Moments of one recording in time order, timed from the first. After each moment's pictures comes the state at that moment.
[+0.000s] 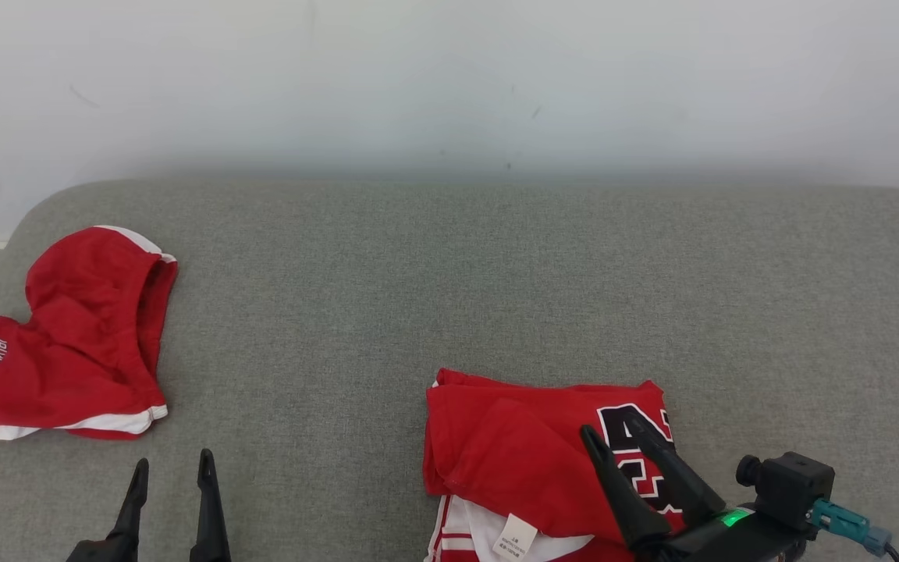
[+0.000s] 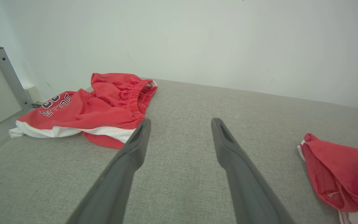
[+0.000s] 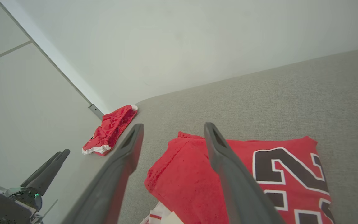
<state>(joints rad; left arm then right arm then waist) -0.01 0.06 0.06 0.23 -0.18 -0.06 -0.26 0.03 -0.22 0.29 -0.10 0.63 0.13 0.03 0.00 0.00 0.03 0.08</state>
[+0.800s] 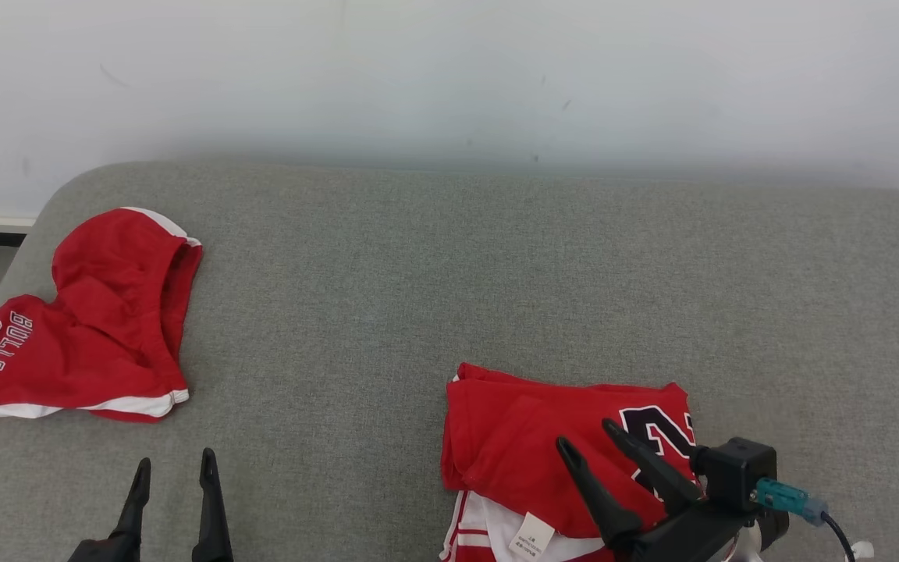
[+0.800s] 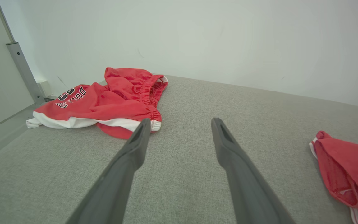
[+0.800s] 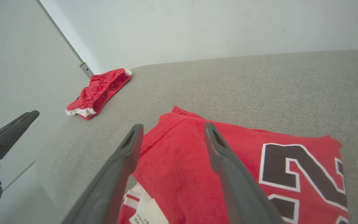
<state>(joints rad) -0.01 0.05 0.06 0.23 -0.18 -0.06 -0.26 -0.08 -0.29 0.39 0.07 0.54 0.13 0.02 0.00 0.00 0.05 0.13</state>
